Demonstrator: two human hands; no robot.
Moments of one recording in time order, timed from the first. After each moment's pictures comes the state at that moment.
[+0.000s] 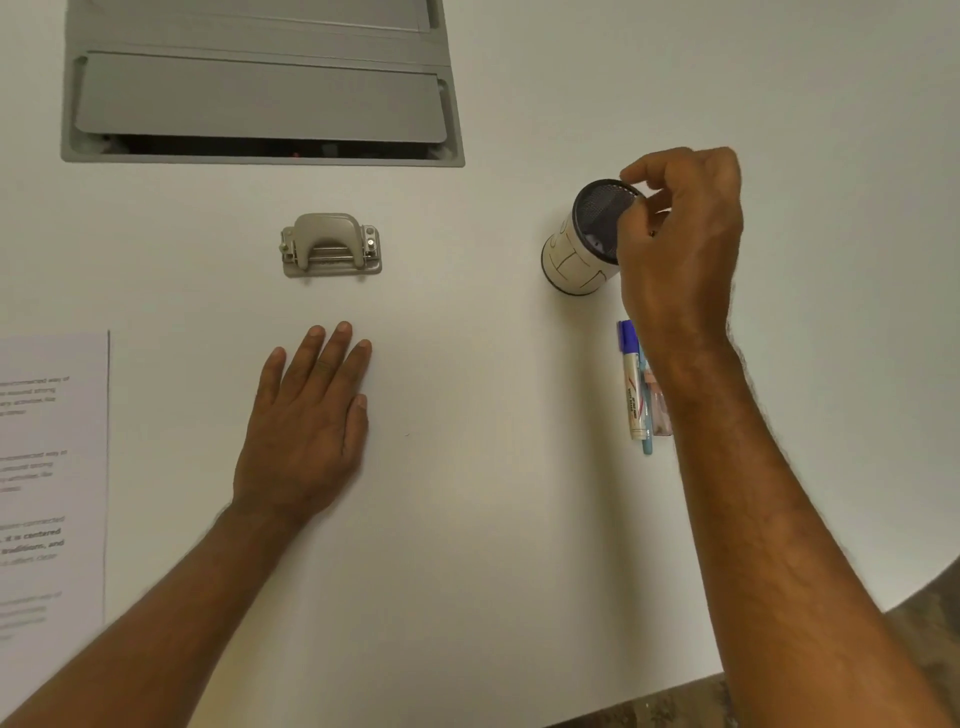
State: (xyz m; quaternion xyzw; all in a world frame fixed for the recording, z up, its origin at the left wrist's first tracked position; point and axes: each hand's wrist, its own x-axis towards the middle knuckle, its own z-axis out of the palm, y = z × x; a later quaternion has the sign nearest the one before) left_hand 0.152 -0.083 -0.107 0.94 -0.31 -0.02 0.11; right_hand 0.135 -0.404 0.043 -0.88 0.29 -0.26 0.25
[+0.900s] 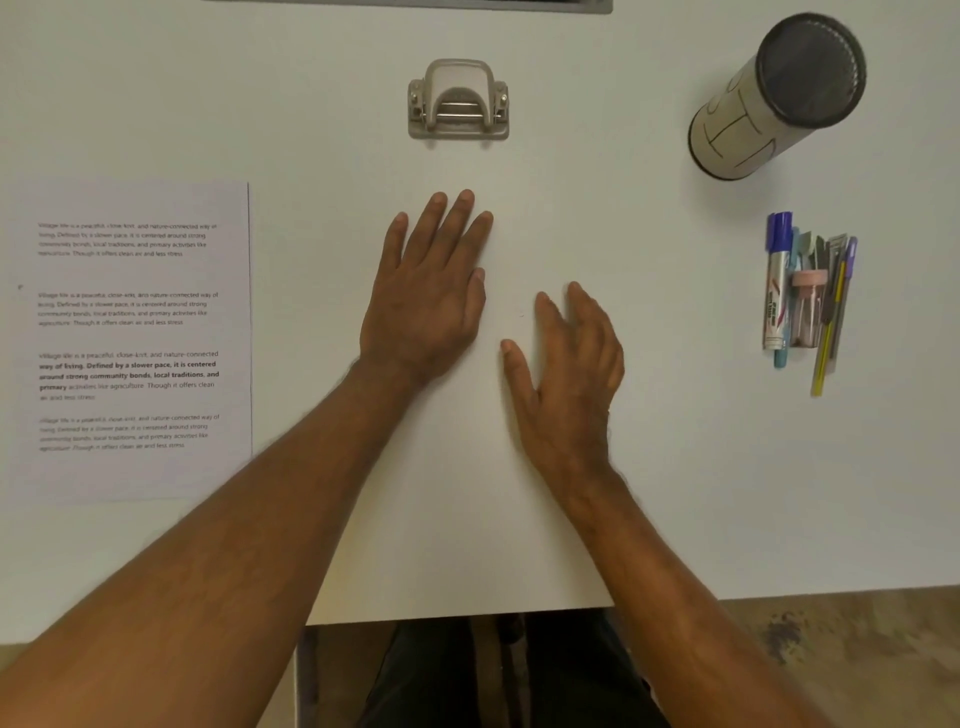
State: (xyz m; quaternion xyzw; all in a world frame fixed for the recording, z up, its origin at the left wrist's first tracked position) left_hand 0.151 -0.082 -0.101 0.95 -0.30 -0.05 0.11; right_hand 0.009 -0.198 -0.090 -0.93 0.25 -0.03 0.26
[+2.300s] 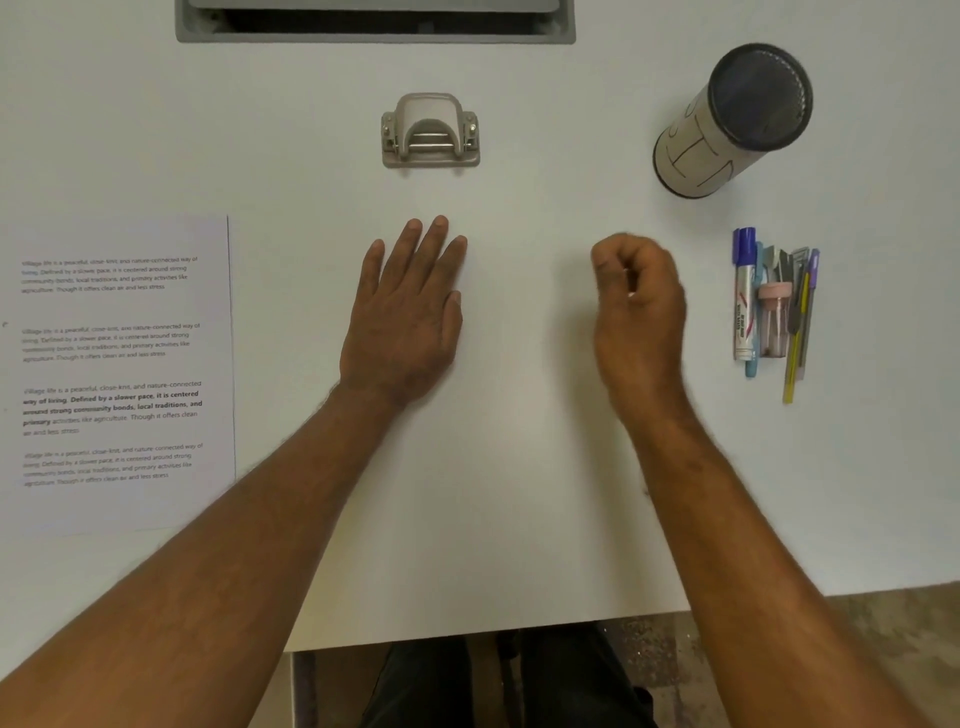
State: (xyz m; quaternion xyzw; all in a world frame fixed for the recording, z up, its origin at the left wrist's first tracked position) left_hand 0.150 -0.084 -0.100 0.95 -0.30 -0.04 0.11; right_hand 0.068 -0.276 -0.028 -0.78 0.35 -0.15 0.50
